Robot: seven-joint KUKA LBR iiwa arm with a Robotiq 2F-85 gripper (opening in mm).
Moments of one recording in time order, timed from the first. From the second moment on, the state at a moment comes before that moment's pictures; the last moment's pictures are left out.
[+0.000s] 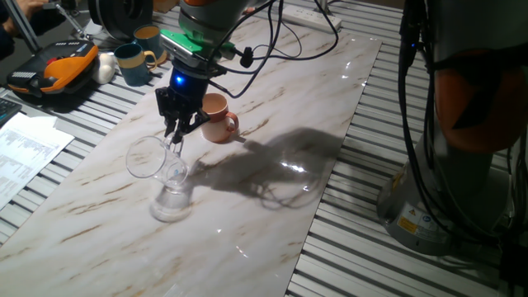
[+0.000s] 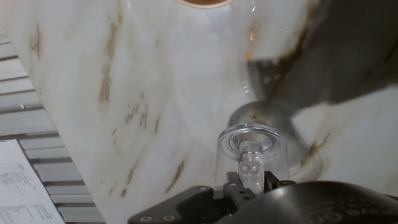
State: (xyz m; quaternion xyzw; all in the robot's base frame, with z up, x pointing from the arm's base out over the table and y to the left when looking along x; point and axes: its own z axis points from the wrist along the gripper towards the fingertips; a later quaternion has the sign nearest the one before) arm 0.543 0.142 0.151 -0.72 -0.64 -0.24 0.08
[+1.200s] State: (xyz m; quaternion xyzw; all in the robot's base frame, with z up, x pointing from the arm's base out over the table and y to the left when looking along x) arm 0.543 0.140 0.150 -0.72 -0.66 -0.23 0.08
